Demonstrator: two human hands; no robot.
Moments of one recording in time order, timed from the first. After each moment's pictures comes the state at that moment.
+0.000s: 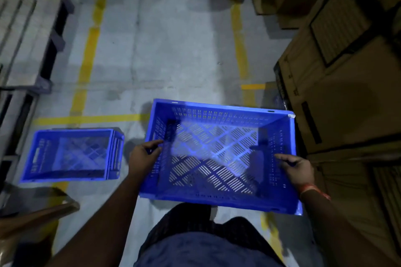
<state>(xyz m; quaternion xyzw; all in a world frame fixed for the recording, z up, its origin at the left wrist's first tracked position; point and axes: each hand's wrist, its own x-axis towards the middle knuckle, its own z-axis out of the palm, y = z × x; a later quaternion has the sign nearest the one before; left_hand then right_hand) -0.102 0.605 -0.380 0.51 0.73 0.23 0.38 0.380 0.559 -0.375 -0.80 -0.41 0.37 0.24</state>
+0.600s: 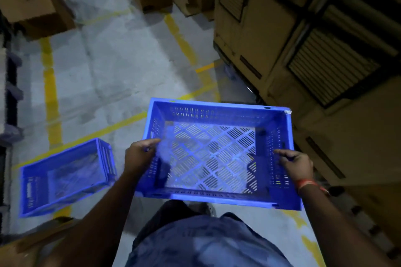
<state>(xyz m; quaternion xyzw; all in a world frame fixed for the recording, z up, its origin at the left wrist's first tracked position) -0.120 0.383 -0.325 0.68 0.60 0.18 0.38 0.310 0.151 -0.320 -0.87 -0.27 0.26 0.33</state>
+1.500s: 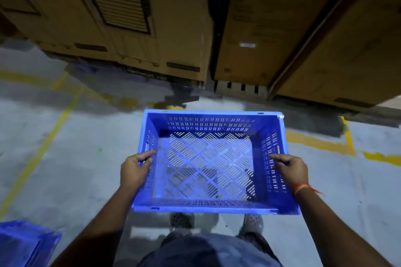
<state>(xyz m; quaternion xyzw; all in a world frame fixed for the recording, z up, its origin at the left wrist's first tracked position) -0.089 0.024 -0.318 0.83 0.30 0.00 0.47 0.025 -0.430 -0.296 -0.90 0.12 0.09 0.40</state>
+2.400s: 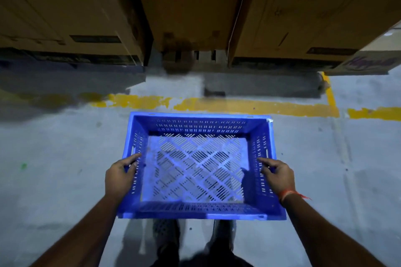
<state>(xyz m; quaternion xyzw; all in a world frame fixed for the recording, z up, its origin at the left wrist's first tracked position) 0.047 -0.226 -0.540 0.90 0.24 -0.06 0.36 0.084 -0.689 -0.542 -0.89 0.19 0.14 0.38</state>
